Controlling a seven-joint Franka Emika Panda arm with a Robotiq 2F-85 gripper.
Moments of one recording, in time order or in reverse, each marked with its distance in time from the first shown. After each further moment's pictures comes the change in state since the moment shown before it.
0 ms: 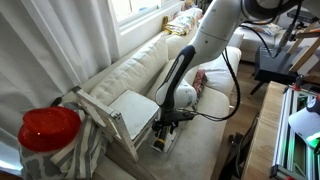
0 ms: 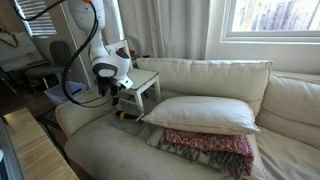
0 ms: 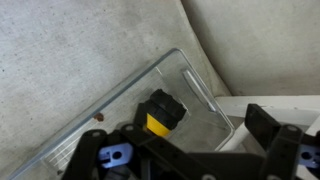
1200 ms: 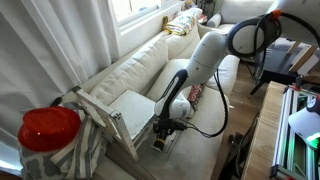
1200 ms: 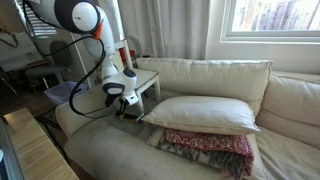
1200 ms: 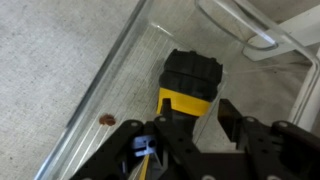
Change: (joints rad) arm 0.038 0.317 -0.043 0.342 0.008 0.050 0.301
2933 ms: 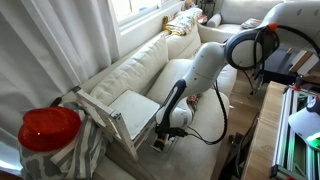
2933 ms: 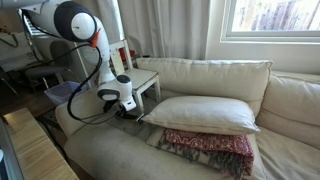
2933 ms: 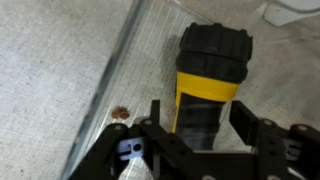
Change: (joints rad) arm 0.082 0.067 -0.040 0.043 0.139 0.152 0.013
